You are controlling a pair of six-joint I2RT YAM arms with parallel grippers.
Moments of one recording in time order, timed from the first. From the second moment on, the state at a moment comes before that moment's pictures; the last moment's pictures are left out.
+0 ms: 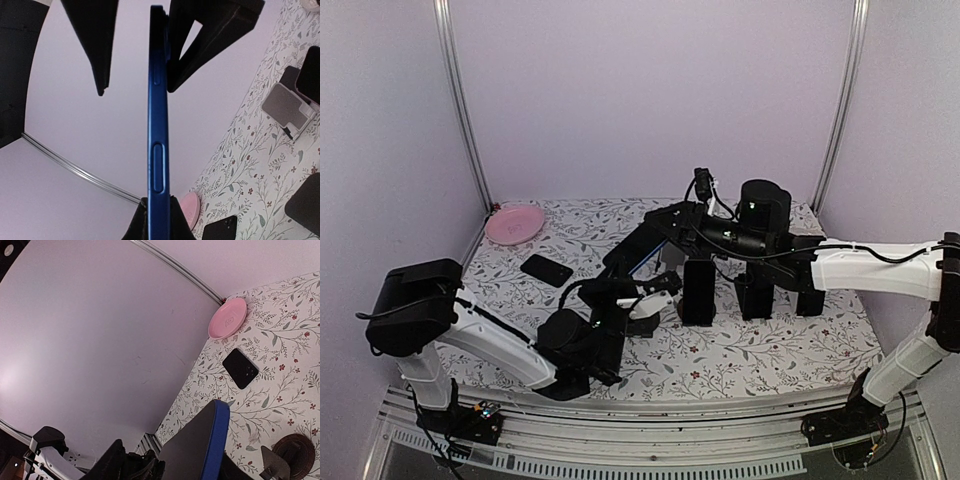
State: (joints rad) left arm -1.37 1.85 0.80 1.53 -1.23 1.60; right arm 0.87 1.51 1.04 0.40 -0.27 0.93
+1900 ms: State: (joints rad) left arm -1.32 1.28 0.68 0.49 -0.82 0.33; right arm 0.88 1.38 0.96 0.33 -0.11 0.70
